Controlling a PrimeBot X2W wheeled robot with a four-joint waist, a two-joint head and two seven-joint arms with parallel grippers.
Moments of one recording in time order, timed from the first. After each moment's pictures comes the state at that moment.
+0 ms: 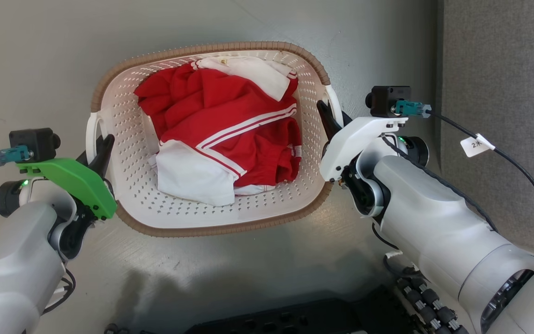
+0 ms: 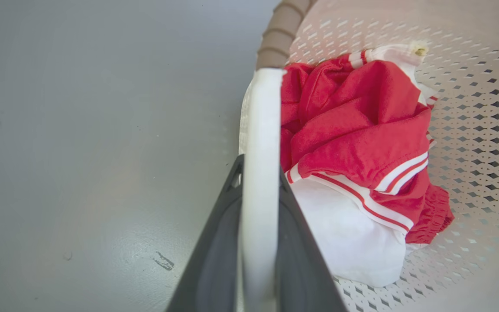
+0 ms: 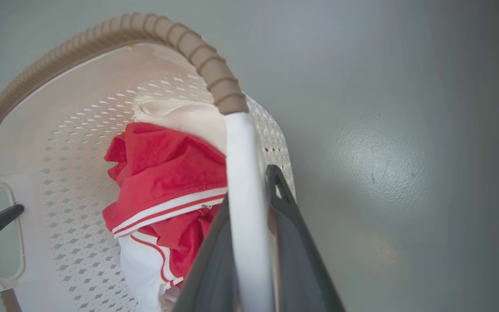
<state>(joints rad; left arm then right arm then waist) -0.78 0.40 -1.00 0.77 -1.24 -0.13 -0.21 -0.85 -0.05 1.02 0.89 1.12 -0.11 -0.25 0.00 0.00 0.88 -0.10</state>
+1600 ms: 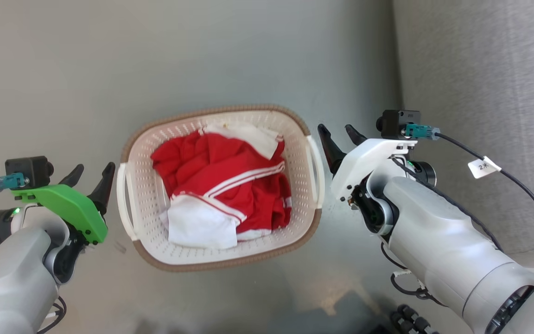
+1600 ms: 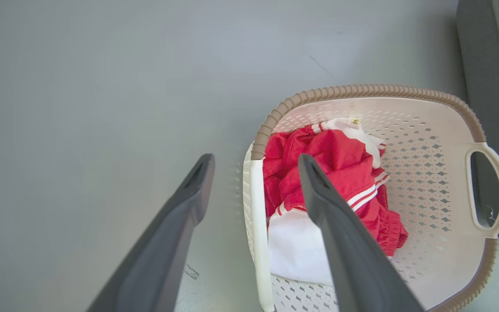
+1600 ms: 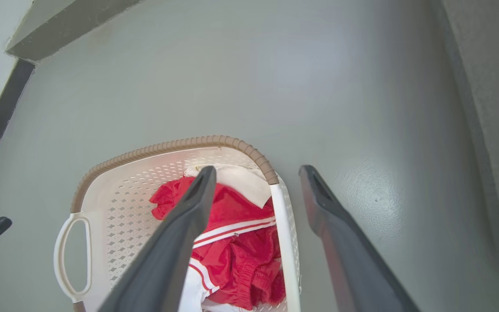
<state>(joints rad) -0.73 0.42 -1.07 0.84 -1.27 -0.13 -0.25 -0.78 -0.06 1.00 0.92 1.14 -0.09 -0.25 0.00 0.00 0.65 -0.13</state>
